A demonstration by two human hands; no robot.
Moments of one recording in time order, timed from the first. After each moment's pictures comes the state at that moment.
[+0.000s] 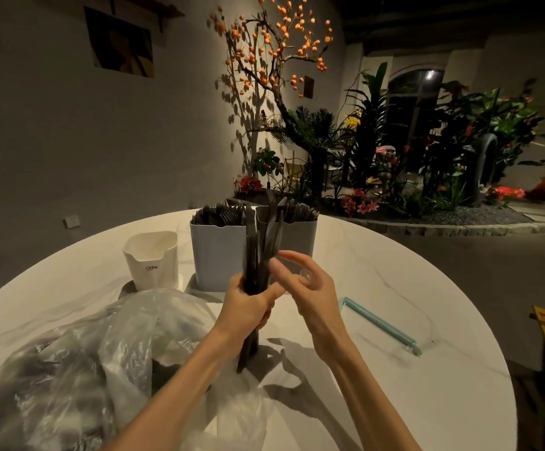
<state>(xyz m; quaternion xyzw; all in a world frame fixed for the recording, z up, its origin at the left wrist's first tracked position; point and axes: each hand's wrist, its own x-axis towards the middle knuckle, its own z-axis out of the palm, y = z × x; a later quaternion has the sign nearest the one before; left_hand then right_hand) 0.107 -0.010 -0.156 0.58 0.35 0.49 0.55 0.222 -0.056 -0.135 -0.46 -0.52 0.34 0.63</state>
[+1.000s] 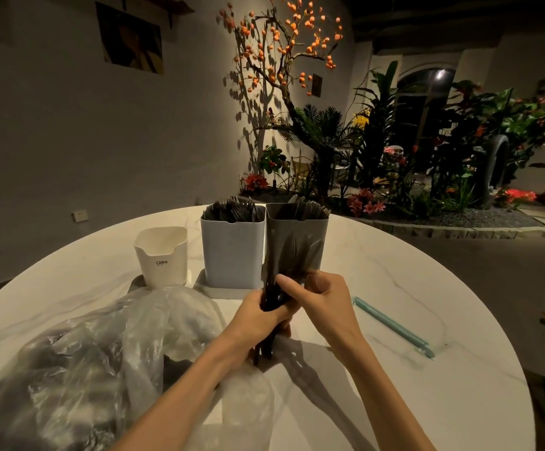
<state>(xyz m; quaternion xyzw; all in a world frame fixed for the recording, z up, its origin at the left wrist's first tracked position) 0.103 -0.003 -0.178 0.62 0.42 0.36 0.55 0.232 -0.035 -0.158 -0.57 -0.55 0.21 0.57</state>
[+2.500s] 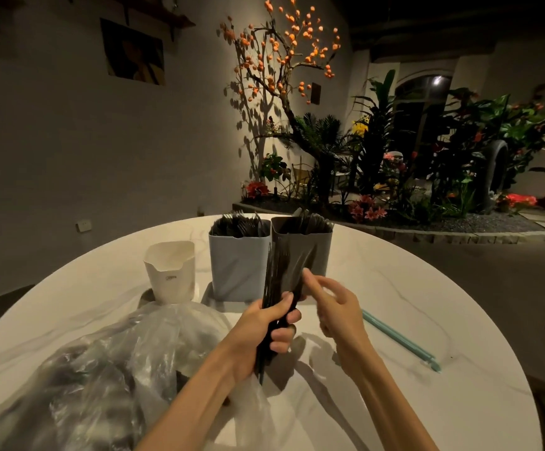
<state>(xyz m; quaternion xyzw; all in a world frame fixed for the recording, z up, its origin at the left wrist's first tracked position) 0.089 -0.011 -0.156 0.46 0.22 0.34 0.79 0.235 -0.042 -0.148 -0.57 -0.44 0.32 0.61</state>
